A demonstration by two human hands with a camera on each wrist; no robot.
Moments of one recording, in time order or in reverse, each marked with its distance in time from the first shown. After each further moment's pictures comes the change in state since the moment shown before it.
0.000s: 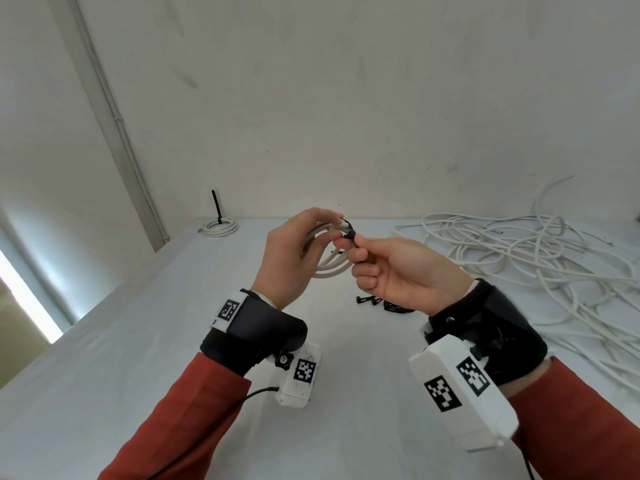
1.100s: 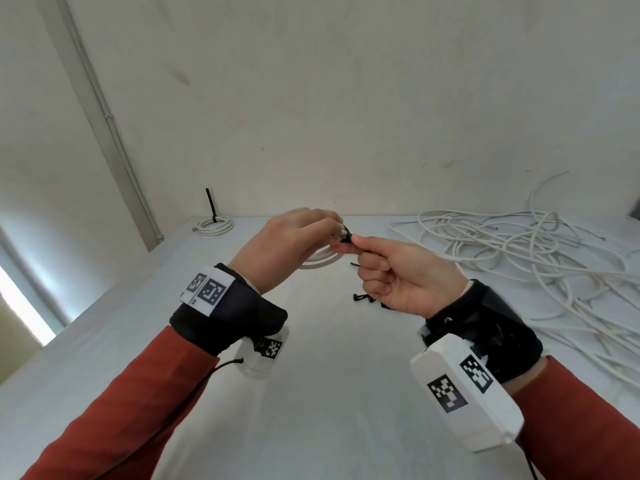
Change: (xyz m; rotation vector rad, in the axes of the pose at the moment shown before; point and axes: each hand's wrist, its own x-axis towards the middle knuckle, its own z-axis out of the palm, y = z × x) left_hand 0.018 -0.008 -0.024 0.423 -0.348 0.431; right_hand -0.003 0.005 -0.004 -0.005 0.119 0.018
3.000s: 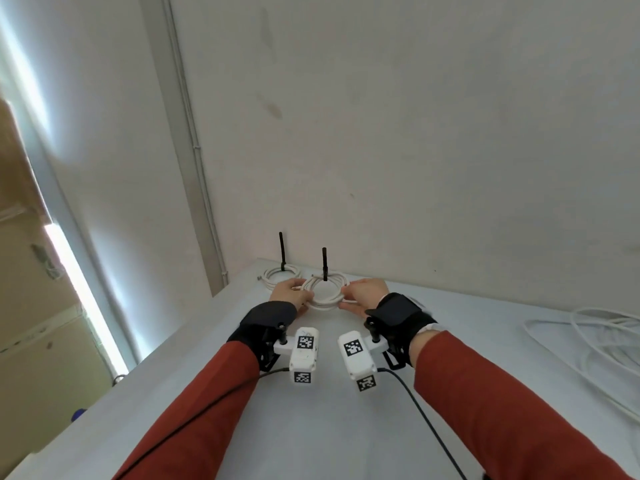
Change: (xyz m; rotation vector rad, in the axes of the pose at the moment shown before) left_hand -0.087 -0.267 0.091 -0.680 0.300 -1.648; right_hand 0.348 0.009 0.038 -0.653 0.182 -0.032
